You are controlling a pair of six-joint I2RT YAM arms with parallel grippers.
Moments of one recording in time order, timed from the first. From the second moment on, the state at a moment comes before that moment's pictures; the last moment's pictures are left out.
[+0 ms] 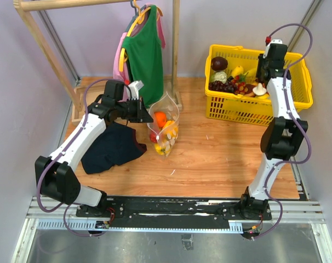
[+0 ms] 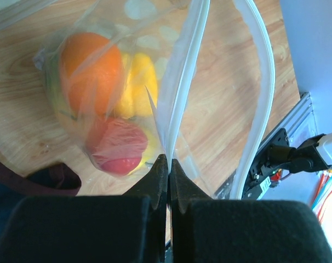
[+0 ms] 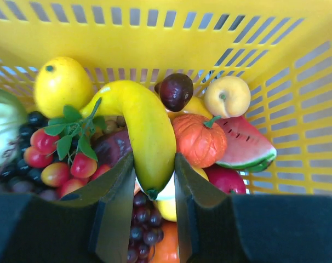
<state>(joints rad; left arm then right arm) -0.31 1.41 1.24 -0.55 0.57 -0.32 -0.14 2.04 1.98 -0.47 0.12 -0.09</state>
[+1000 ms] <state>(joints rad) -0.31 1.38 1.24 -0.53 0.58 -0.32 0.12 1.35 1.52 -0.31 0.30 -0.18</state>
